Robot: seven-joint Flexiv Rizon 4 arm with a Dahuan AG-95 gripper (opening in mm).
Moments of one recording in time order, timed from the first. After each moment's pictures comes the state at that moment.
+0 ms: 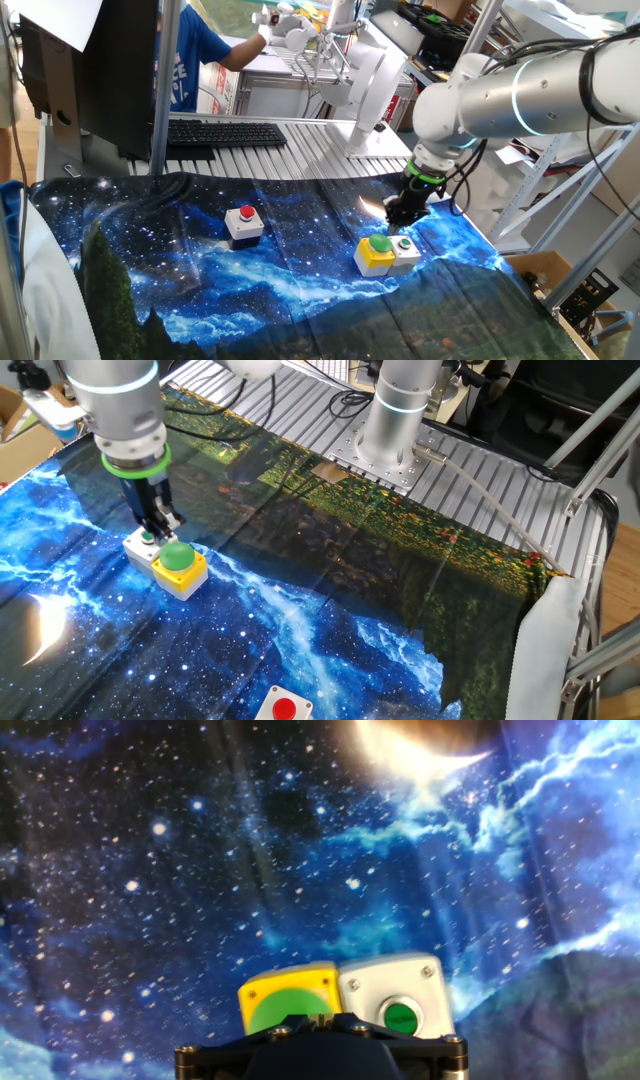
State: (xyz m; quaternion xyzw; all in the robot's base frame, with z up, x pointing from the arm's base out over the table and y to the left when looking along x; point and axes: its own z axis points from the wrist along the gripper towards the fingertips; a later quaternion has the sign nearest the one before) arm 0.602 -0.184 0.110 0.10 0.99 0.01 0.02
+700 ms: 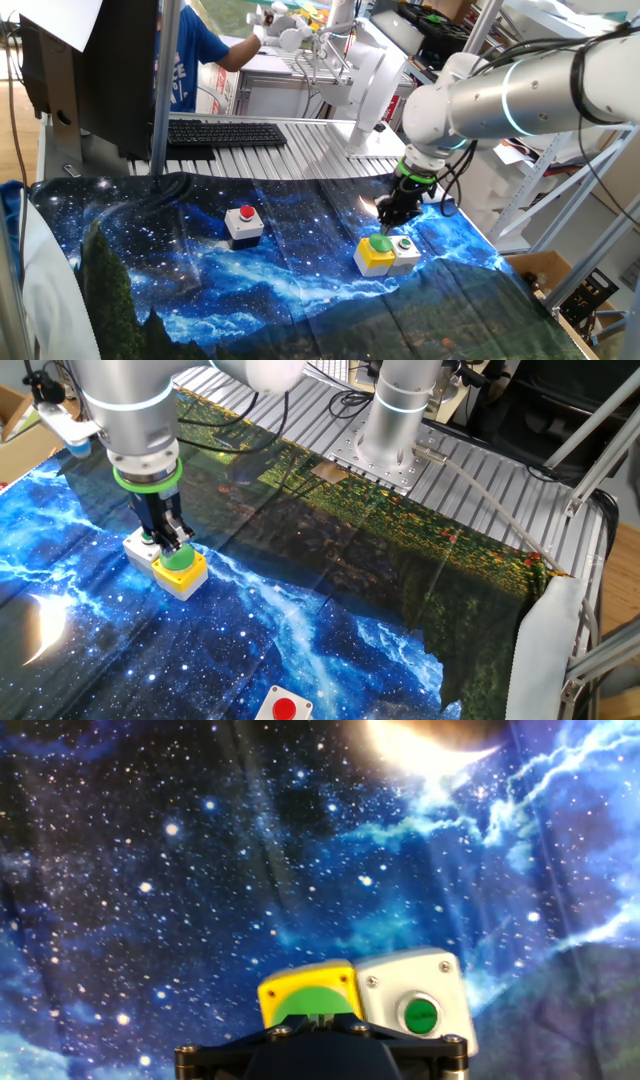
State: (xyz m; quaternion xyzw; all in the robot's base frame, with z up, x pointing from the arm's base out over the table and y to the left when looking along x) arm 0.611 -0.172 0.098 0.11 0.99 0.00 0.01
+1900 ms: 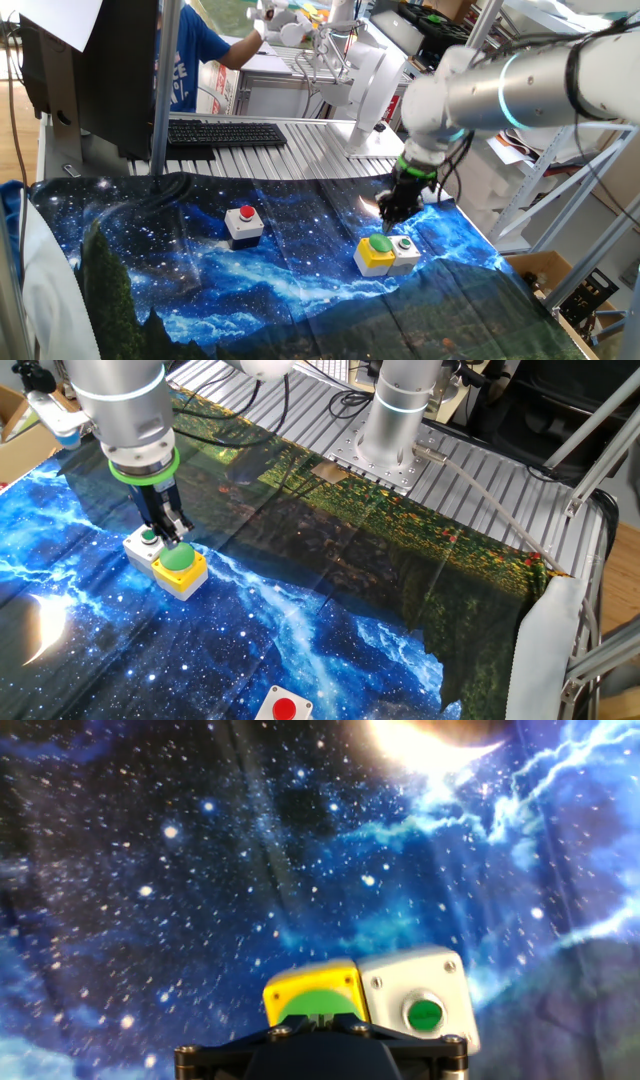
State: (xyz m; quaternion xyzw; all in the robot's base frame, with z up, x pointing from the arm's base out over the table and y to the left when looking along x) arm 0.608 -0.165 0.123 0.14 0.99 0.00 -0.01
